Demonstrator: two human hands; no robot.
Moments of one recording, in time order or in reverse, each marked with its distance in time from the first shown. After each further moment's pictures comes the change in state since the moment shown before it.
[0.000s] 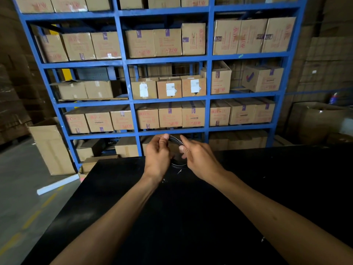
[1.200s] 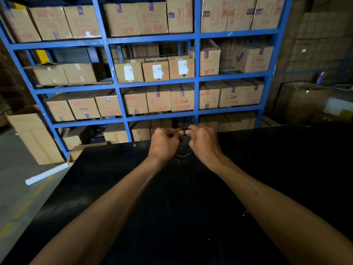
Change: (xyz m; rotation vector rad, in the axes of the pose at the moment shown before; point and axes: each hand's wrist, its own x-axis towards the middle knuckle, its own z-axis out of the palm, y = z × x) left_hand -0.004 -0.015 0.064 0.343 -0.186 -0.156; right_hand -0.019 0.062 -0.019 -0.134 0.156 0.150
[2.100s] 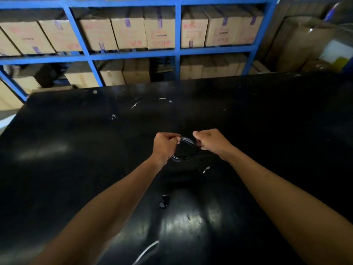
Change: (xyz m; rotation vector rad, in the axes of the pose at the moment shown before) left_hand 0.007 -0.173 0.219 -0.045 -0.052 -0.438; right_hand -0.096 0.258 0.032 0.448 -0.569 0.886
